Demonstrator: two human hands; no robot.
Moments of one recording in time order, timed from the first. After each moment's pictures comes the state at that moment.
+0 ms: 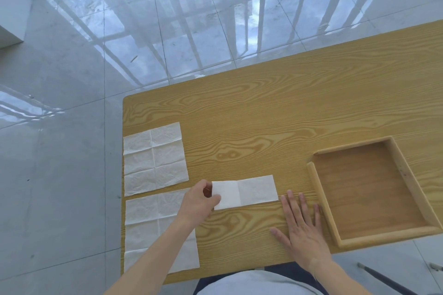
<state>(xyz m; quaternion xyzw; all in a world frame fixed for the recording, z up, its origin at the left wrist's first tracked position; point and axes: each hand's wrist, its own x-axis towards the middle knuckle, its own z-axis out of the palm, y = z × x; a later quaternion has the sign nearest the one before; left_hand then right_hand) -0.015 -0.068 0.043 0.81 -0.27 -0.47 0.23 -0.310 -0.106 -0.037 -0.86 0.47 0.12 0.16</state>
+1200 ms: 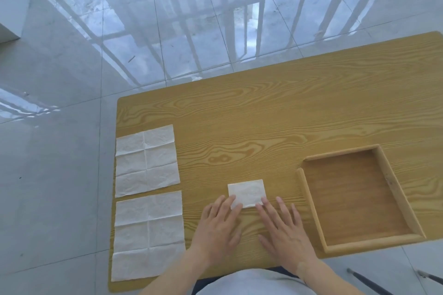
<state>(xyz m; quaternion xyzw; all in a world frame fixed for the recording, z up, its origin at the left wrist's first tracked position) -0.088 -0.034 -0.004 0.71 -0.67 -0.22 -0.02 -0.303 -0.117 -0.022 -0.91 0.36 0.14 0.17</state>
